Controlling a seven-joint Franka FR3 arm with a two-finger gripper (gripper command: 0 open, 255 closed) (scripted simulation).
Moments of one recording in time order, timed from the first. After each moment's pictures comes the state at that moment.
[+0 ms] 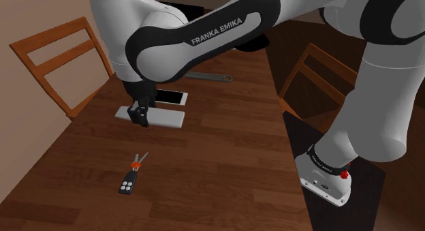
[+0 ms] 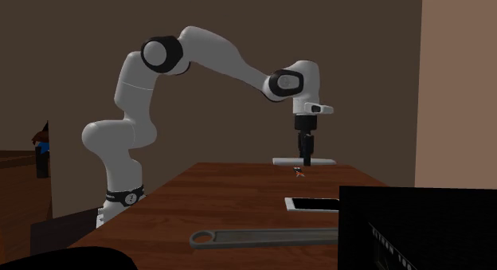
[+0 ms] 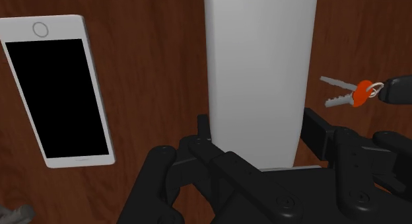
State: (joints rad) arm 0.36 0.39 0.41 -1.66 -0.17 2.00 0.12
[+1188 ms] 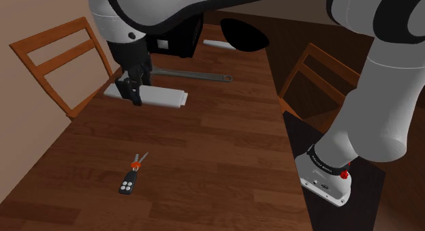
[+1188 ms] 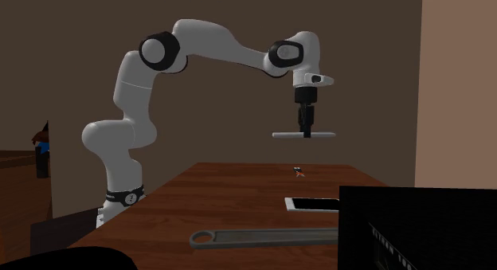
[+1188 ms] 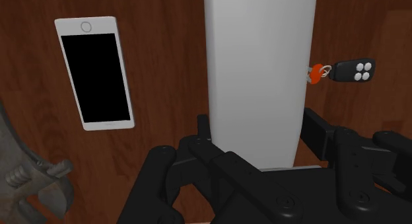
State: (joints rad) arm 0.37 0.34 0.42 -1.47 -0.15 1.78 0.11
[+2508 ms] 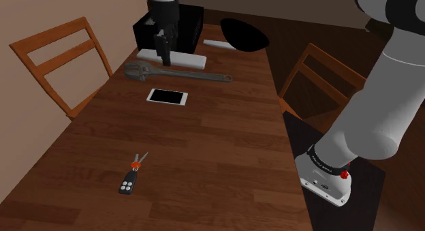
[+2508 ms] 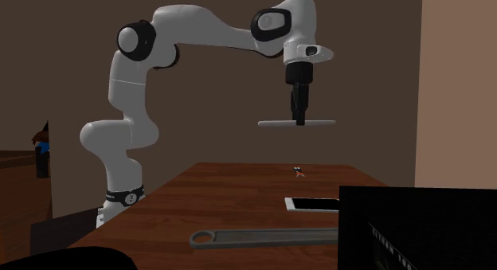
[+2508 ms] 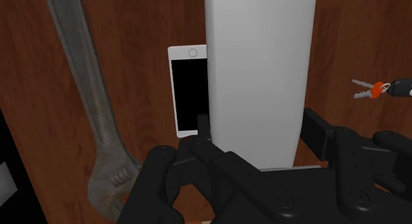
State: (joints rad) arm 0.19 0.21 0.35 -1.53 -0.08 1.72 -0.15
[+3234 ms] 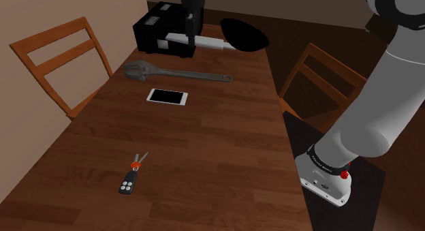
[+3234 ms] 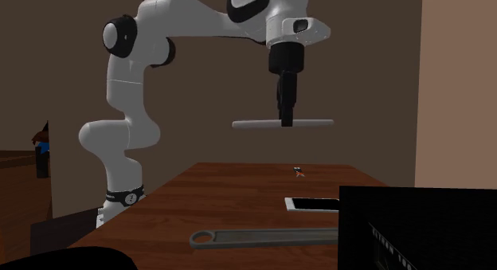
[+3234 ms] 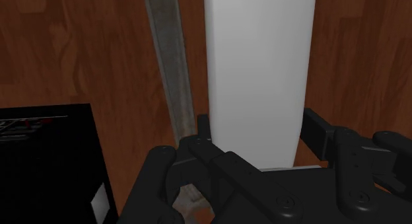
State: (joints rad) arm 0.03 0.18 0.25 -1.55 -0.06 1.73 -0.40
